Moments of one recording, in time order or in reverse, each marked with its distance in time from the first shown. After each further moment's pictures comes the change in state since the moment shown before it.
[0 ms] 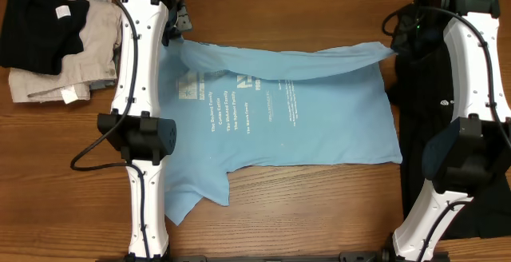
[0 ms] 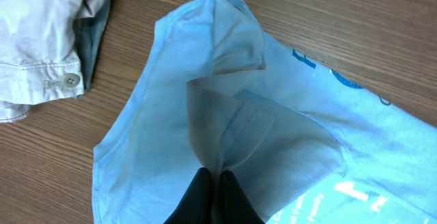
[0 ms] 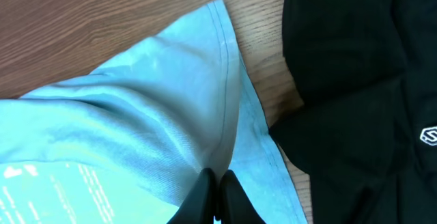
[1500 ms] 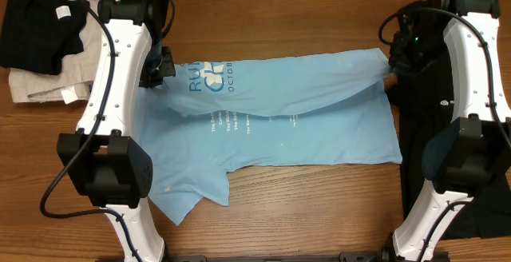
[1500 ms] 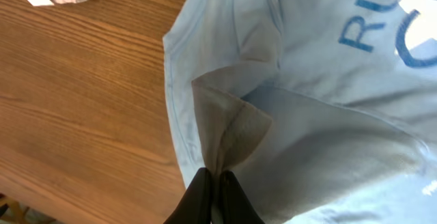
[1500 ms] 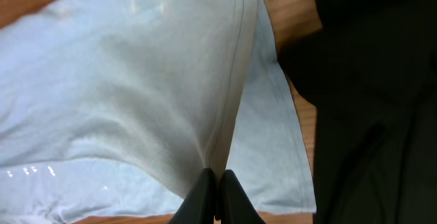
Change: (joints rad) left arm 0.040 -0.438 -0.817 0.101 -0.061 0.076; right arm -0.001 0.000 0.000 -0.208 -0.055 -0.081
